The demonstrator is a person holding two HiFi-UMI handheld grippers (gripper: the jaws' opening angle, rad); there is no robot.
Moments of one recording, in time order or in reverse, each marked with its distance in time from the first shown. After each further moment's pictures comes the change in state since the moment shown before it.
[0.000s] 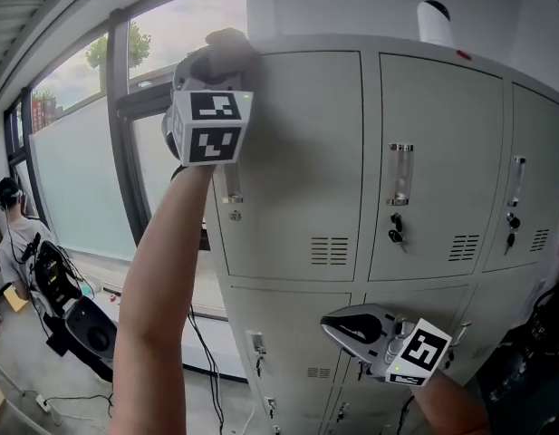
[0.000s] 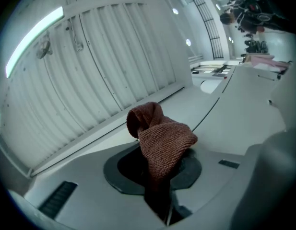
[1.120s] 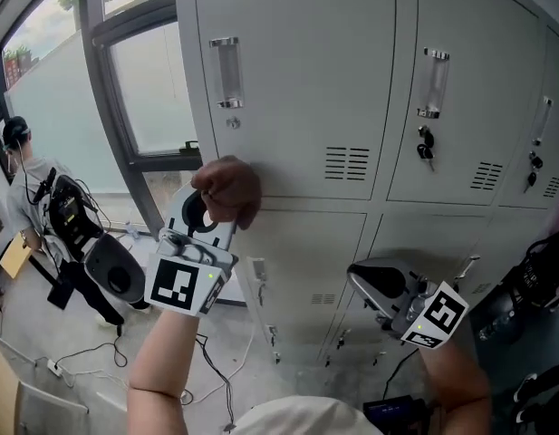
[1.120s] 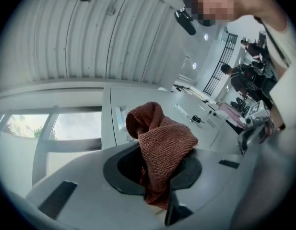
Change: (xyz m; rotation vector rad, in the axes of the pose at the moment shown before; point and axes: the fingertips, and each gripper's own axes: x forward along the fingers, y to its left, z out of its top) left arm -0.280 -0.128 -0.144 -0.480 0.101 -0.458; right arm -0.030 0.014 -0.055 0.146 0.003 -0.138
